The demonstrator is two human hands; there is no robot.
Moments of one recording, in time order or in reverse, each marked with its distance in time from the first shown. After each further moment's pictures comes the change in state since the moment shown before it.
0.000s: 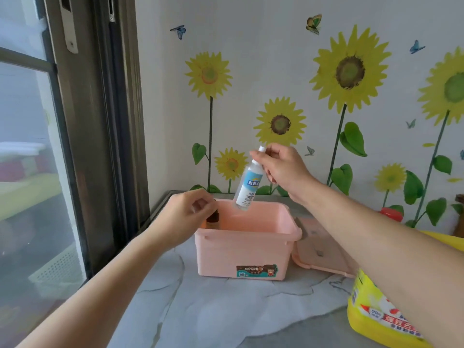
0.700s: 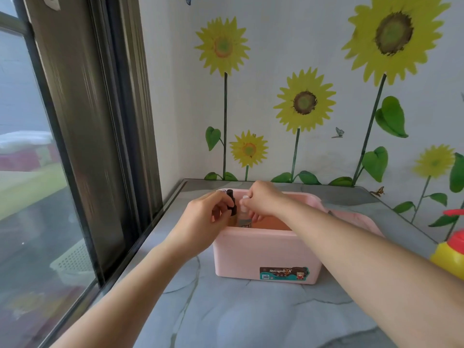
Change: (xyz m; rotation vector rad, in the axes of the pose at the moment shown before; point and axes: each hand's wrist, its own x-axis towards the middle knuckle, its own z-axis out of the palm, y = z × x) left_hand 0.014 -0.060 0.041 0.090 0.079 0.118; right_hand 0.032 0.114 0.103 -0.653 -0.444 0.347
